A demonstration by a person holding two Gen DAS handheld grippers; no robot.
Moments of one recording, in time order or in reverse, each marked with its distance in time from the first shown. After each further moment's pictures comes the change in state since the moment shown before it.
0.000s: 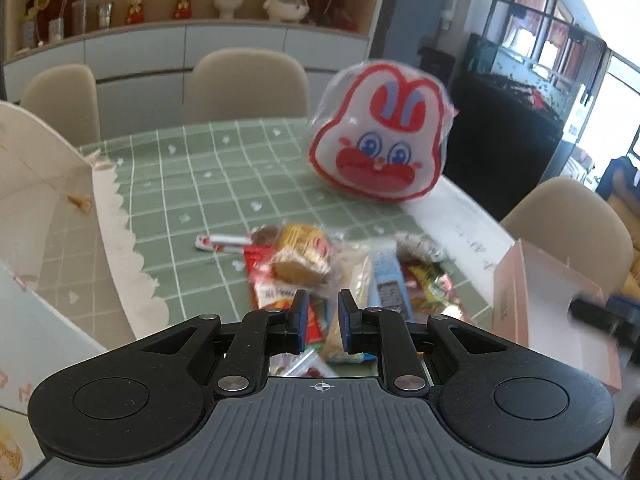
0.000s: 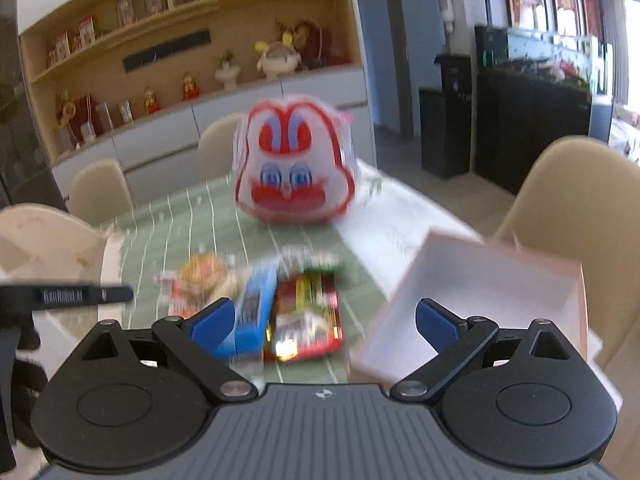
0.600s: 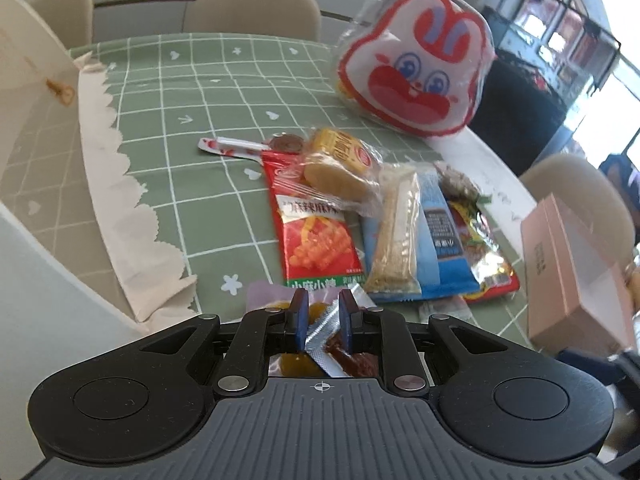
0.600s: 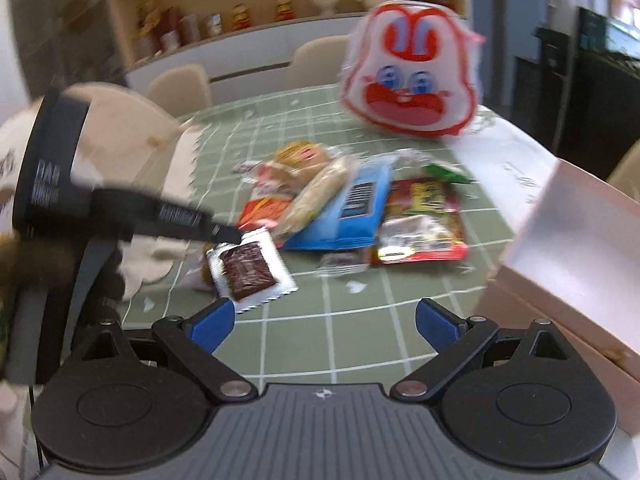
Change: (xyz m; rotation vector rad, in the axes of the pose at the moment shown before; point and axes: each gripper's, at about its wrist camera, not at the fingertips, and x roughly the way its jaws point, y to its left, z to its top) left arm 0.054 0.051 -0.041 -0.106 0.131 -0.079; right arm 0.038 0.061 -0.074 -0.205 0.195 0.217
